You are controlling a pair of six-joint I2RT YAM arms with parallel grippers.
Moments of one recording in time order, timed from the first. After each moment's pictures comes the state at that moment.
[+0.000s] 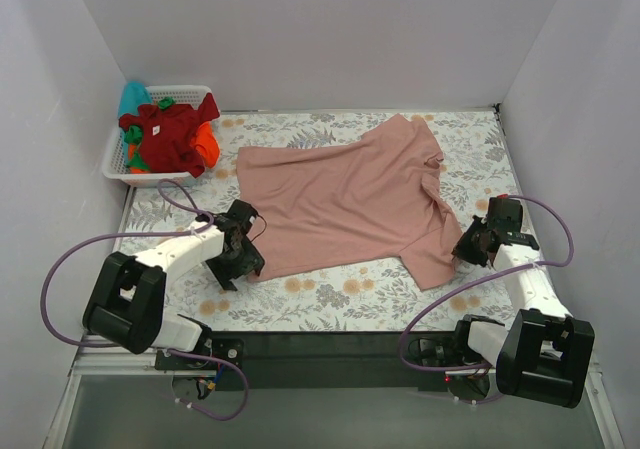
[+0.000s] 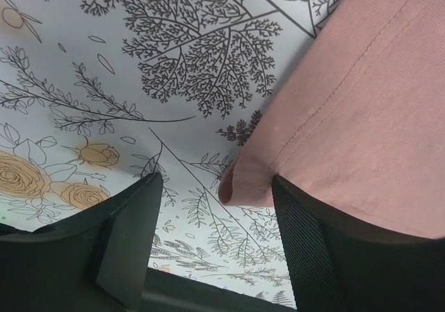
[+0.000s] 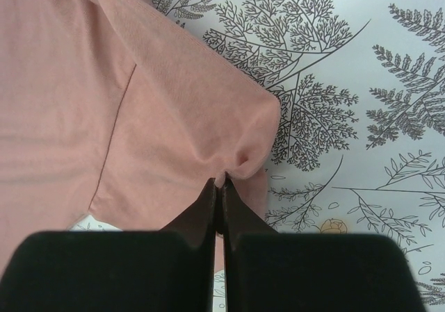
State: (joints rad) left arm -0.42 1.39 0.72 -0.81 -0.13 -1.05; right arm -0.16 1.08 0.58 -0.53 -0.12 0.45
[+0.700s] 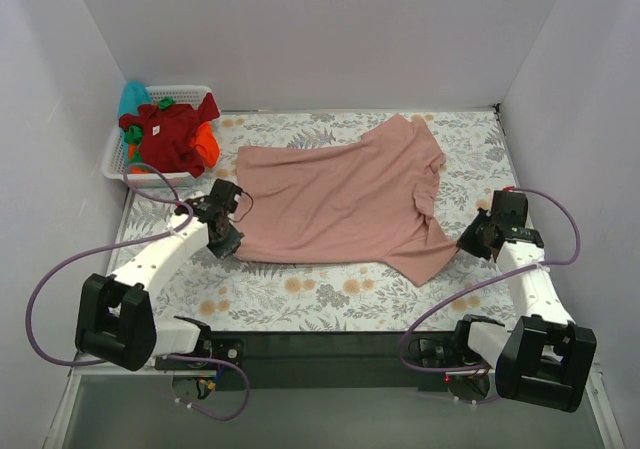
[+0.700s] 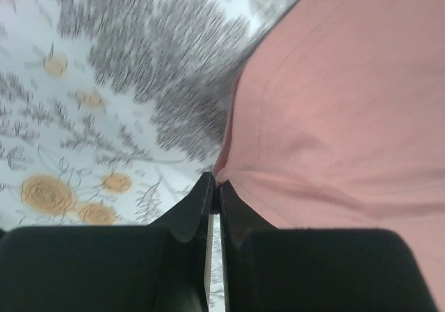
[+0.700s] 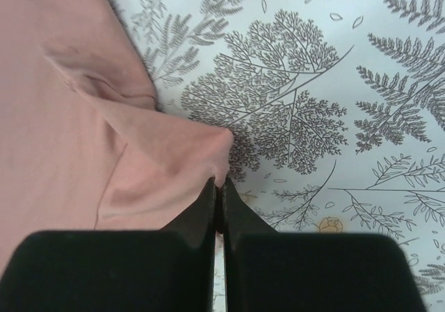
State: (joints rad) left arm -0.35 1.29 0.81 -0.85 -0.29 -1.08; right arm -0.16 1.06 0.61 -0.55 -0.09 0.46
